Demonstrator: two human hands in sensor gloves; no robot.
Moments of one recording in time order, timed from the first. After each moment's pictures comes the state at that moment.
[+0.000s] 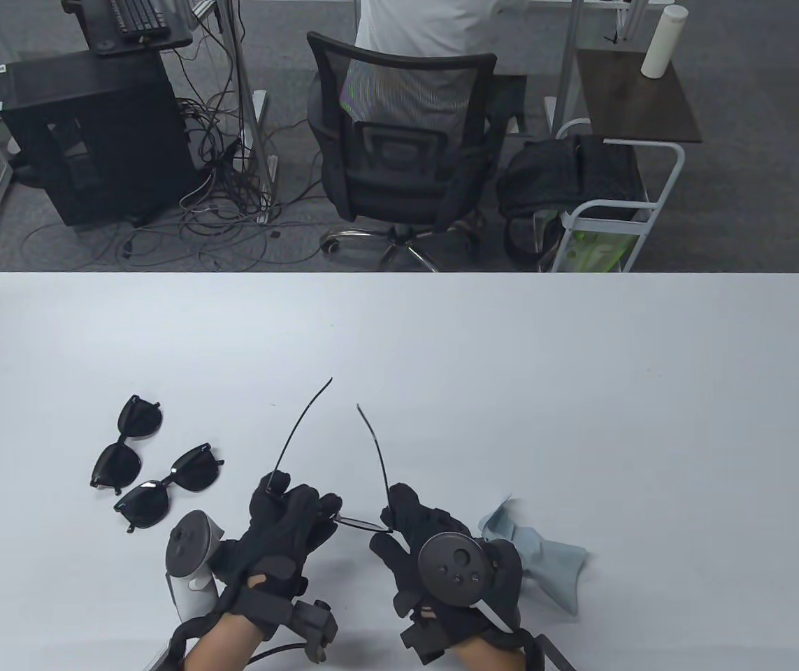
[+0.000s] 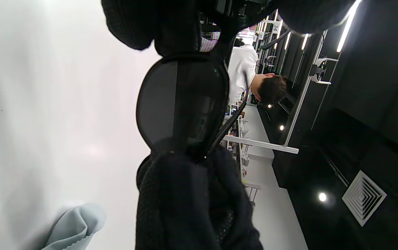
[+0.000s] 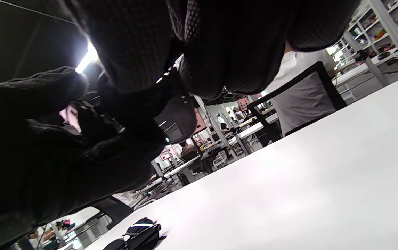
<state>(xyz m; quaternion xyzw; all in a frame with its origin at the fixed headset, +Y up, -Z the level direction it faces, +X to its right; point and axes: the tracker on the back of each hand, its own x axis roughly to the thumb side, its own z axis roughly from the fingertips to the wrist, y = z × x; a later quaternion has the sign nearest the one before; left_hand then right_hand) -0.198 -0.740 -0.231 -0.09 0.02 0.76 0.65 0.039 -0.694 -0.222 0.16 -0.11 0.93 0.32</state>
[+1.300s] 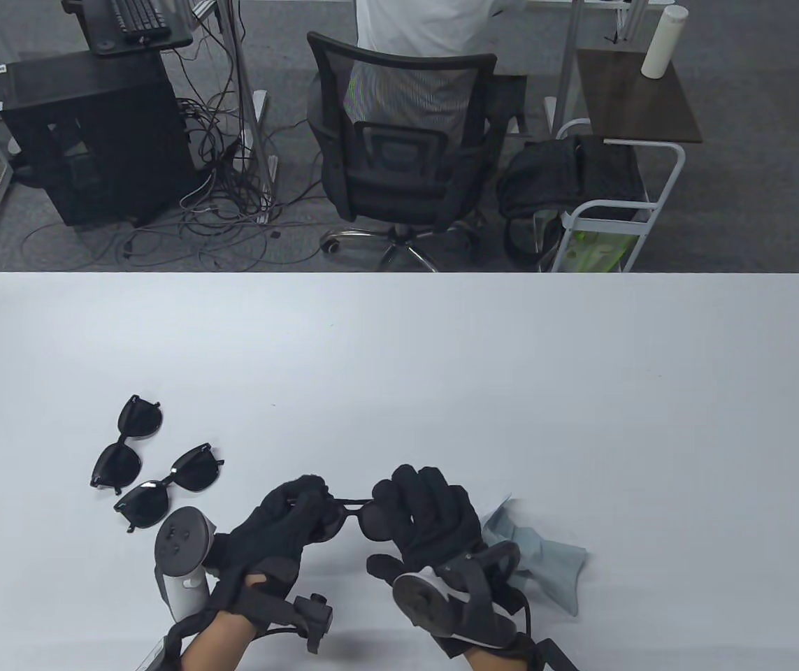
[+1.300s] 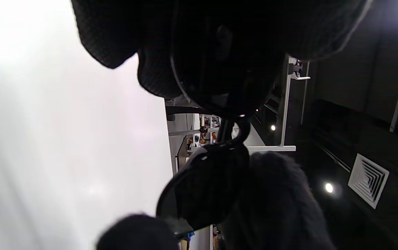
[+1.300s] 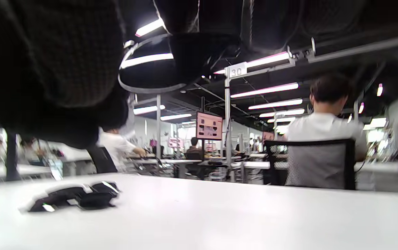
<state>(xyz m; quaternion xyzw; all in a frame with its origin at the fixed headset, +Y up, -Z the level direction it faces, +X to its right) -0.211 -0.730 -0.236 -0.03 0.01 0.71 0.70 0.019 -0.687 -0.208 0.23 -0.21 0.95 0.03</state>
